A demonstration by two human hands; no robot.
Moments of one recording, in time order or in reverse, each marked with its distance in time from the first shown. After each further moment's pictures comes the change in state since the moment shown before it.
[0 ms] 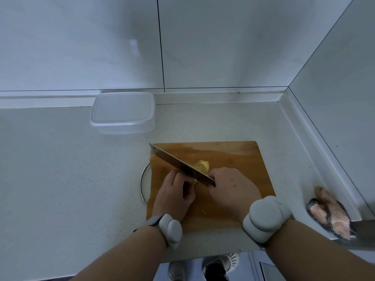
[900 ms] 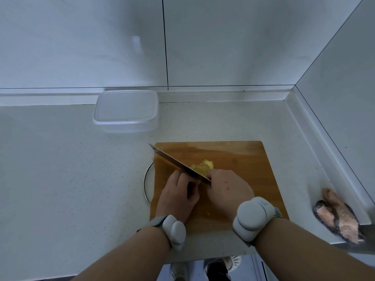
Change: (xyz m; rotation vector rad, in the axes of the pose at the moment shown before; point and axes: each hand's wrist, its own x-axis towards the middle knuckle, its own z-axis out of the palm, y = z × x) left_hand 0.000 0.000 0.001 0.008 0.005 -0.012; right_hand 0.015 -0.008 0.018 -0.054 0.025 0.022
